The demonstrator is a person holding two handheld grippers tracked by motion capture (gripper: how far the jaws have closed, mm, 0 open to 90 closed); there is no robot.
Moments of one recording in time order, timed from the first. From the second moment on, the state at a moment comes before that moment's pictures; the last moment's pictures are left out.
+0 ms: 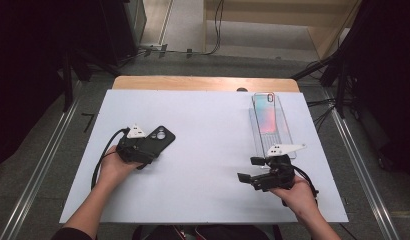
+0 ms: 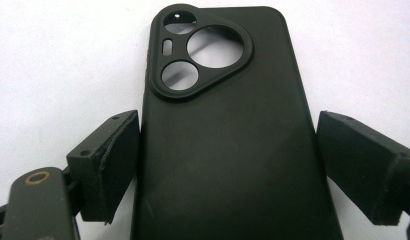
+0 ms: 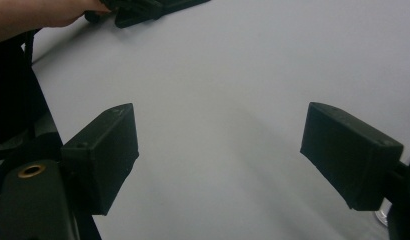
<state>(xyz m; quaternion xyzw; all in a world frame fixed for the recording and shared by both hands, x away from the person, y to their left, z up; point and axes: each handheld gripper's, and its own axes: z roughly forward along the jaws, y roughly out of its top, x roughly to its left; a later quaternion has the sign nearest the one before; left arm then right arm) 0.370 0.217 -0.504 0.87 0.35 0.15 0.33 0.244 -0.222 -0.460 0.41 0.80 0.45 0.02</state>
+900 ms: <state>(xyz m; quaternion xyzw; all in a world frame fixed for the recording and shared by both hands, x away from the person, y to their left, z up) 0.360 0.202 -0.466 0.83 0.39 0.08 0.39 0.241 -0.223 -0.441 0.43 0.77 0.47 0.02</state>
